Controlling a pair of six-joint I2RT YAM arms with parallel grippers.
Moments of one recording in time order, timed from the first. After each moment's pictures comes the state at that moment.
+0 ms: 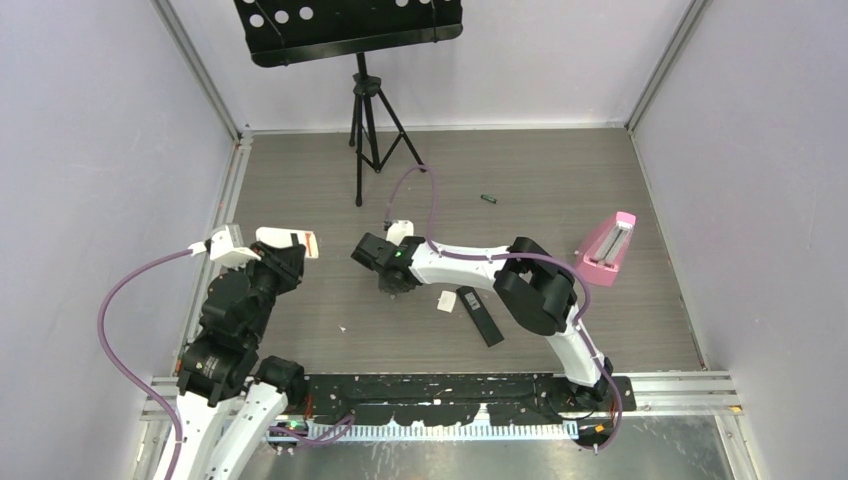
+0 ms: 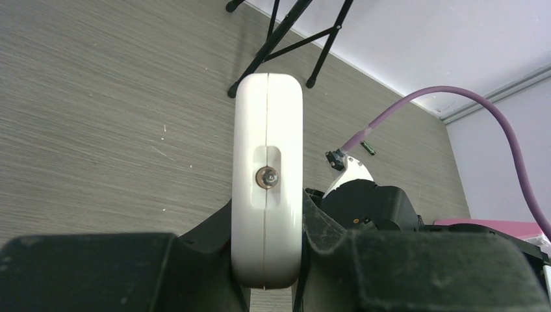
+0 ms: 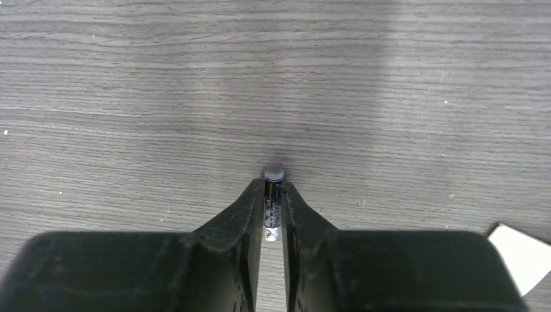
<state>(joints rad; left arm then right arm) -0.32 0.35 0.72 -0.55 -0.26 -0.62 1.08 2.13 1.60 -0.62 0.38 1.00</state>
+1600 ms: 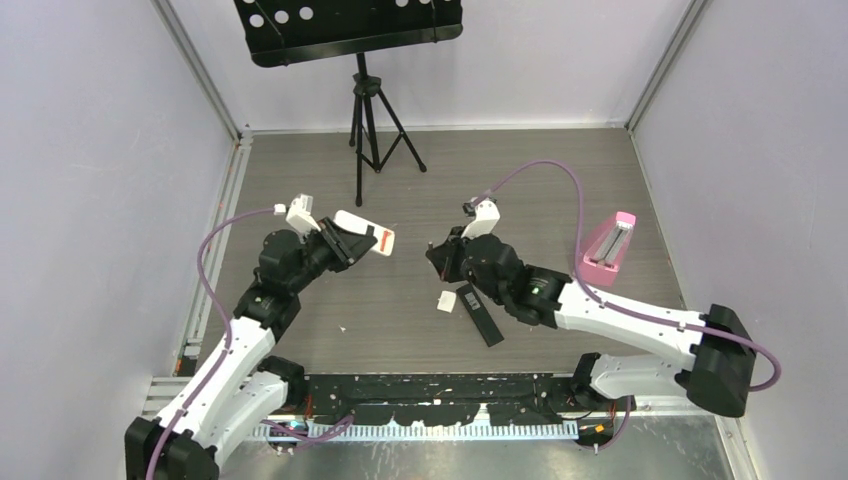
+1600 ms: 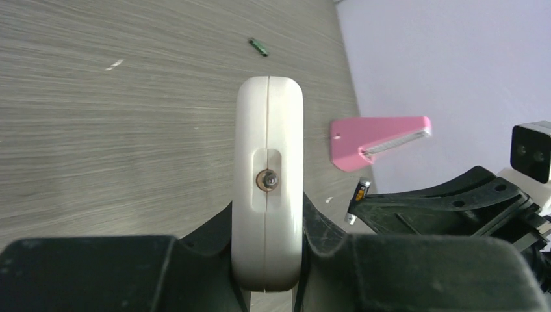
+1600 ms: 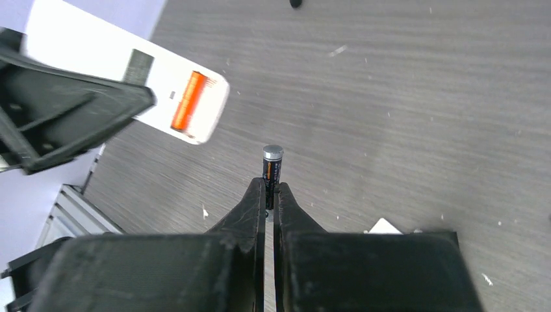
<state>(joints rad) -0.32 0.76 0.54 -0.03 0.26 -0.82 1.02 1.21 0.84 -0.03 0.38 0.69</state>
